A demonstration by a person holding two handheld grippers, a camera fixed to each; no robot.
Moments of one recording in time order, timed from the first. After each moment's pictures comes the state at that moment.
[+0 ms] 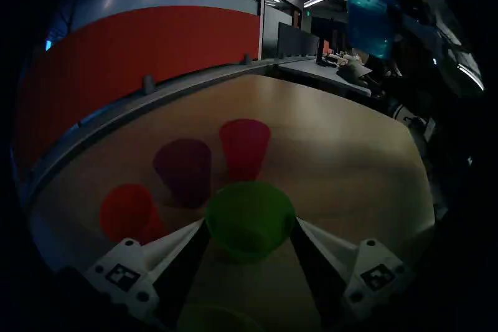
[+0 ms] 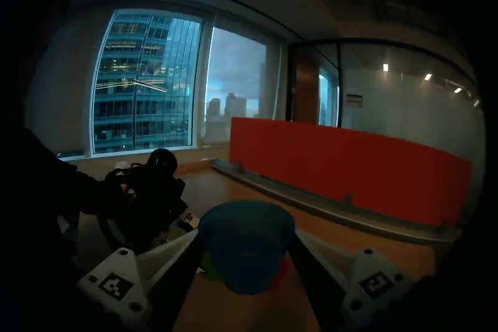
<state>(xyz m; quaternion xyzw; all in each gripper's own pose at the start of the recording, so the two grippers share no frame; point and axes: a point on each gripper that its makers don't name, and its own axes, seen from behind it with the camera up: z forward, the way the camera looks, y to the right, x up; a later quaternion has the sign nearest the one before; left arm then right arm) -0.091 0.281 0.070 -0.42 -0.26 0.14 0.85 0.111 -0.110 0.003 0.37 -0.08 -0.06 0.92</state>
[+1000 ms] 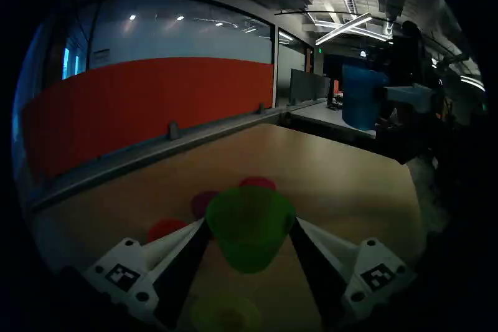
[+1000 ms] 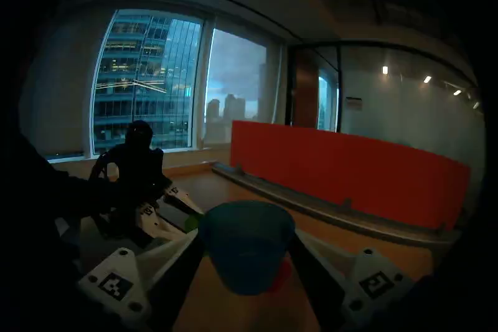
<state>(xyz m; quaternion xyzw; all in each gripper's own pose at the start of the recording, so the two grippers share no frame) 0.011 0.257 0.064 -0.40 -0.16 0.09 0.90 0.126 -0.116 -0.009 0.37 -0.07 -0.06 0.92</state>
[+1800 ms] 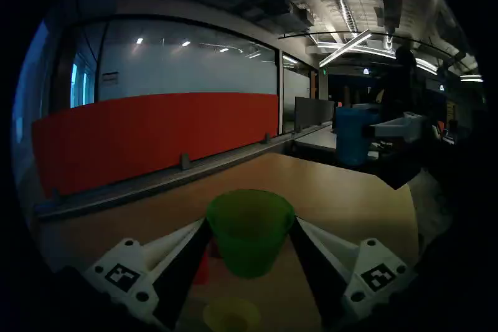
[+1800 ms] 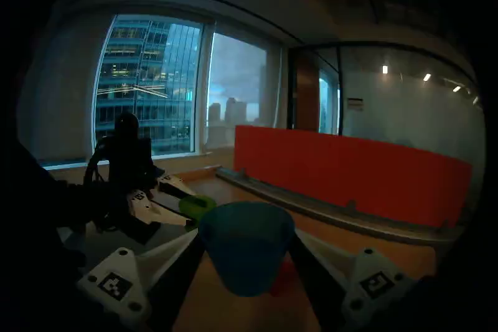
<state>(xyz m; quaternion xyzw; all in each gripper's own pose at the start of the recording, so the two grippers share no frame) 0.075 0.237 0.048 -0.38 -0.09 0.07 0.92 0.138 -0.128 -0.017 0.37 -0.07 -0.05 0.92</state>
